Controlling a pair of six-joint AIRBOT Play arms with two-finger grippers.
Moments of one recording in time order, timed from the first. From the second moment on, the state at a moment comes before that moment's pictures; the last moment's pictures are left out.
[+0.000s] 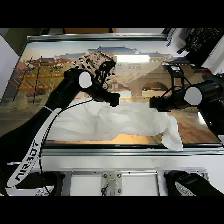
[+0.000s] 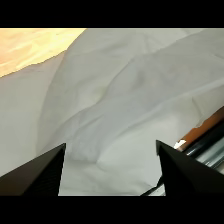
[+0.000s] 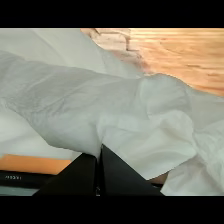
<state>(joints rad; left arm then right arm) -0.58 -1.52 1.54 1.30 -1.20 -1.62 0.29 -1.06 1.17 -1.52 1.28 1.88</state>
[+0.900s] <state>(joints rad) -0.68 -1.58 1.51 1.60 -1.10 -1.92 0.29 -1.06 1.17 -1.52 1.28 1.89</state>
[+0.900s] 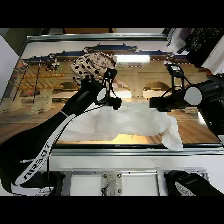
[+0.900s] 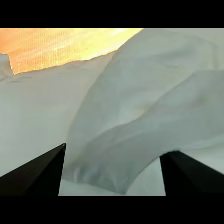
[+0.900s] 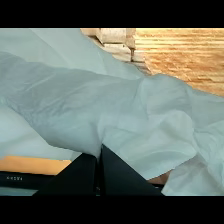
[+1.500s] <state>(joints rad) -0.60 -1.66 1.55 1.60 -1.11 -1.98 0.29 -1.06 1.17 -1.52 1.28 1.89</state>
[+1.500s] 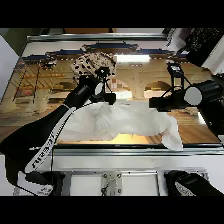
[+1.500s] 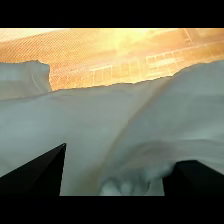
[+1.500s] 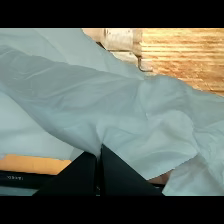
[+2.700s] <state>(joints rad) -0.74 -1.09 1.22 1.28 -1.37 -1.81 0.47 -0.90 1.28 -1.64 1.67 1.95</state>
